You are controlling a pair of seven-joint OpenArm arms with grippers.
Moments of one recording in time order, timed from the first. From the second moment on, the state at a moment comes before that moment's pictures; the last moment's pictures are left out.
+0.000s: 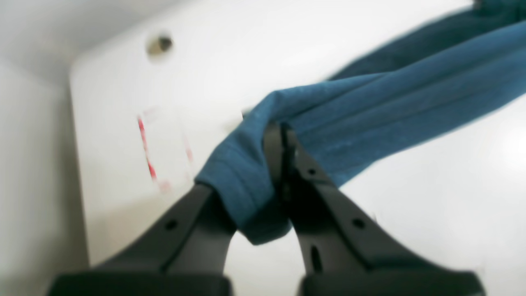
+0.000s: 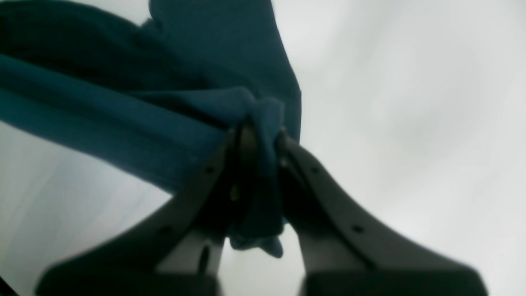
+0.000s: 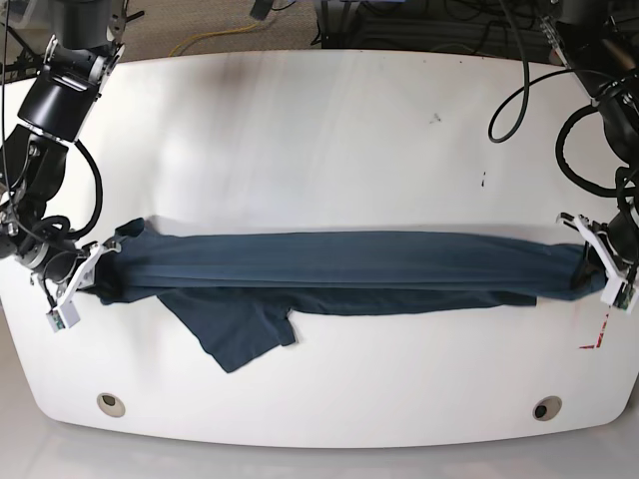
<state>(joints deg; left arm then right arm) -7.9 -25.6 -30.7 108.2 -37.7 -43.1 71.3 17.6 27.3 24.1 82.3 42.5 41.1 -72.7</state>
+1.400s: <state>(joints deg) 17.7 -32.7 -31.3 104.9 -37.4 -43.0 70.9 -20.3 16.6 39.9 110.1 42.8 41.0 -81.7</state>
